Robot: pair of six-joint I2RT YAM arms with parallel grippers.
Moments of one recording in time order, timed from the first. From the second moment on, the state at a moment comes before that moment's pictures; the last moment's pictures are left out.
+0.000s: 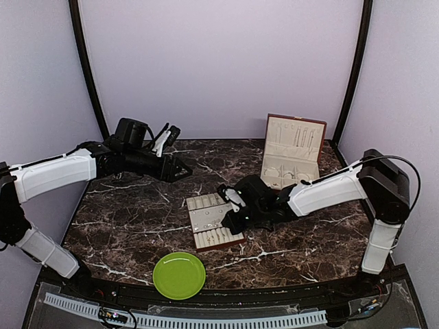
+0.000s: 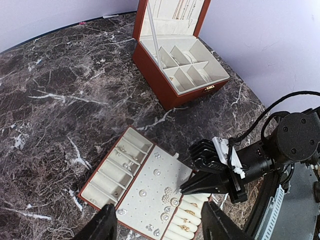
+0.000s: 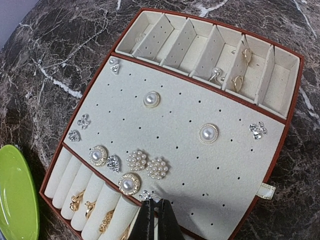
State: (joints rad) left arm -0.57 1.43 1.09 -0.30 0.43 -0.19; right arm 0.99 1.84 1.02 -0.01 -0.09 0.33
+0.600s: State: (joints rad) left arm -0.57 1.43 1.09 -0.30 0.43 -0.19; right arm 0.98 1.86 1.04 -0.02 -0.08 0.33
